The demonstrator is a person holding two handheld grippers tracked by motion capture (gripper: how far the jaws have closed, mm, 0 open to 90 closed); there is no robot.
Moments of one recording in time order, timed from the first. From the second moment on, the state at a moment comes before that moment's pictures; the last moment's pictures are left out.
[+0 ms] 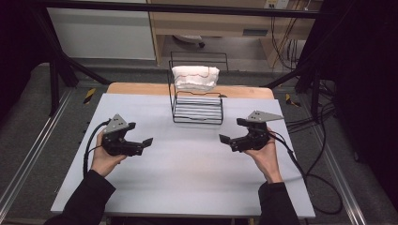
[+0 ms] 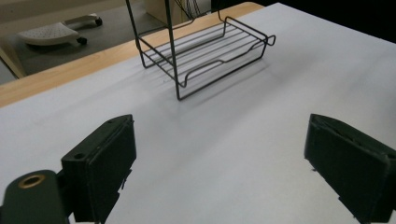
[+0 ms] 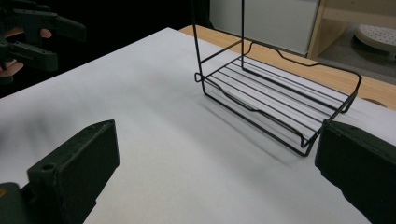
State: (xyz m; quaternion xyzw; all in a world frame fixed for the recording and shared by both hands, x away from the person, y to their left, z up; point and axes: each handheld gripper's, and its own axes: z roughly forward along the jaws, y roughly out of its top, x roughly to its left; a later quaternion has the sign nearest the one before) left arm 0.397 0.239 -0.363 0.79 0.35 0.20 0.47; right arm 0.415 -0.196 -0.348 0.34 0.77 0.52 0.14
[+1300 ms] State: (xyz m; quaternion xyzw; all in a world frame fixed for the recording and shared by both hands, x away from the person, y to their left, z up) left arm 0.362 0.294 -0.421 0.79 0.38 0.18 0.43; right arm 0.362 -0.264 -0.432 0.37 0.78 0.49 0.12
